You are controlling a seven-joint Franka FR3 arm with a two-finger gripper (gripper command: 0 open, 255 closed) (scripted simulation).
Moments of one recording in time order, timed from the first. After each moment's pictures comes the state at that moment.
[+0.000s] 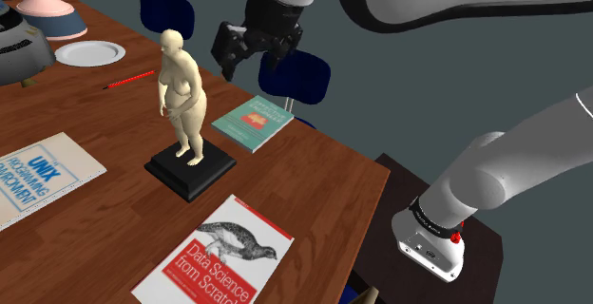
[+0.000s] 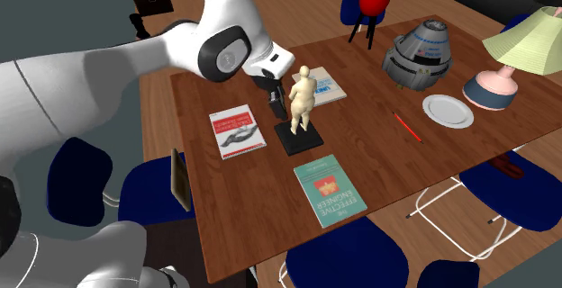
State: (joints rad) arm -0.04 -0.30 0.73 -1.98 -0.01 2.04 0.75
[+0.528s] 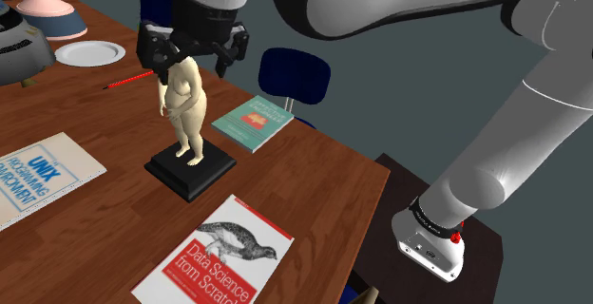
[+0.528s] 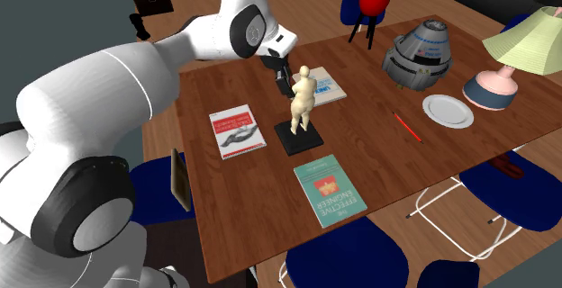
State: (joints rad) arm -0.05 0.07 0.94 -1.70 -0.38 1.99 1.11
